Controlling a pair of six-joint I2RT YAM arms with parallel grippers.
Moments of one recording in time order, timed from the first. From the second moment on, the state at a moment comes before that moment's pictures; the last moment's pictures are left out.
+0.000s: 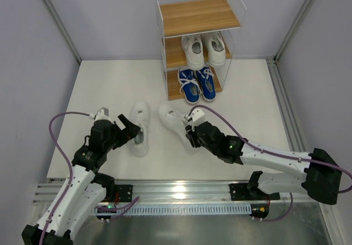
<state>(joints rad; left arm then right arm) -0.30 0.61 0.53 -0.52 -0.02 -0.81 1.03 1.21 0.66 -0.02 0.36 0.21</state>
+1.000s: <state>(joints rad) -0.30 0.60 0.53 -0.52 -0.01 -0.81 0.90 1.10 1.75 -0.47 0.68 -0.26</state>
